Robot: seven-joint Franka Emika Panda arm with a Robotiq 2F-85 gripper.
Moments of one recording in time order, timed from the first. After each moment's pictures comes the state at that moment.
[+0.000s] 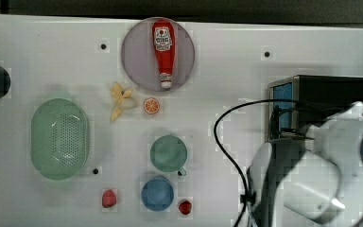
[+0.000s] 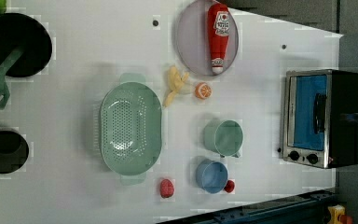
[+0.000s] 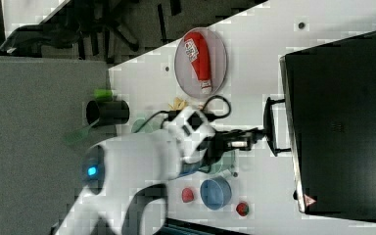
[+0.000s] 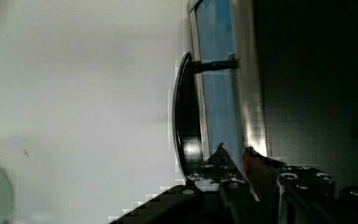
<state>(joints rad) -0.04 0.01 -0.47 -2.18 -0.09 0.68 -1.12</state>
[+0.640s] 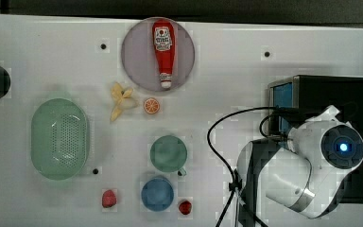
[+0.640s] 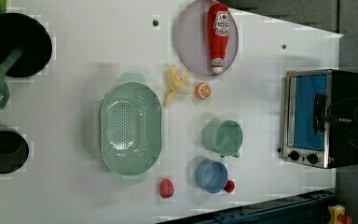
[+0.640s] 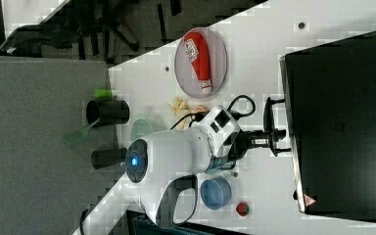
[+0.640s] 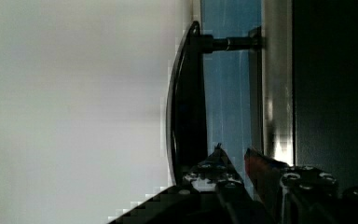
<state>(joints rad) -0.04 0.11 -0.48 -2.27 -0.10 0.87 -1.15</state>
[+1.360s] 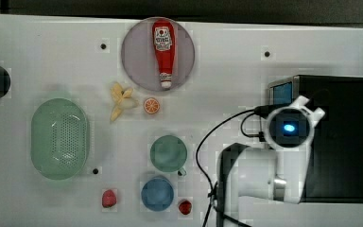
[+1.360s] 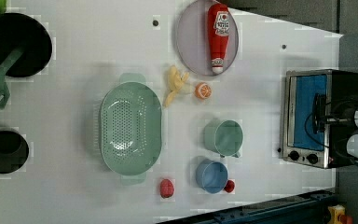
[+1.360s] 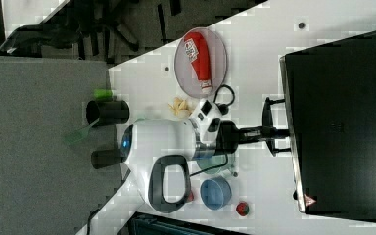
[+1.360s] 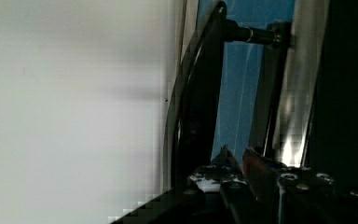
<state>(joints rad) -0.01 0.15 -0.42 -2.28 -0.47 0.87 -0.95</state>
